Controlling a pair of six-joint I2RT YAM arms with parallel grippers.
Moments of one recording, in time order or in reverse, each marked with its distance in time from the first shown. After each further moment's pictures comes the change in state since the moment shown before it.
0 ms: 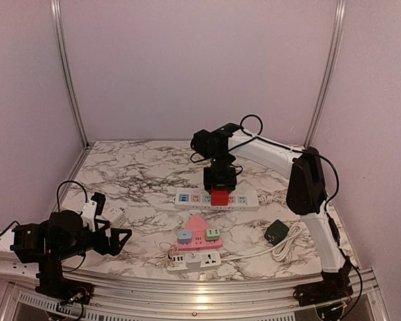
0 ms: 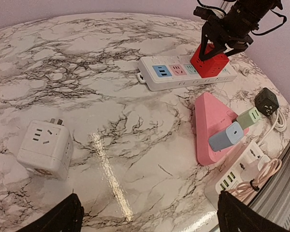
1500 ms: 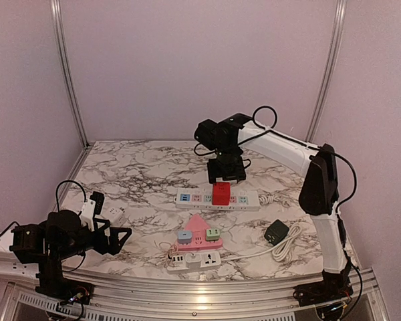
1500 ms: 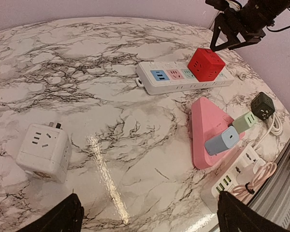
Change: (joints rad) left arm 0.000 -0.018 -0.006 0.016 0.000 0.001; right arm 0.025 -0.137 -0.047 -0.015 0.117 -0.077
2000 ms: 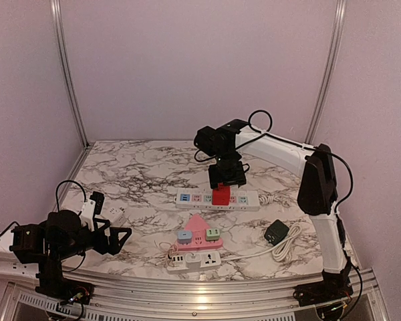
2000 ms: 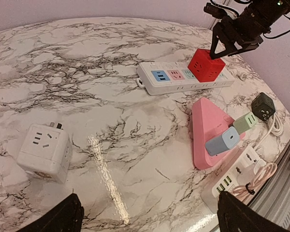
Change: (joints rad) left arm 0.000 0.000 0.000 0.000 -0.001 0.000; right arm -0.008 0.019 -0.063 0.014 0.016 0.002
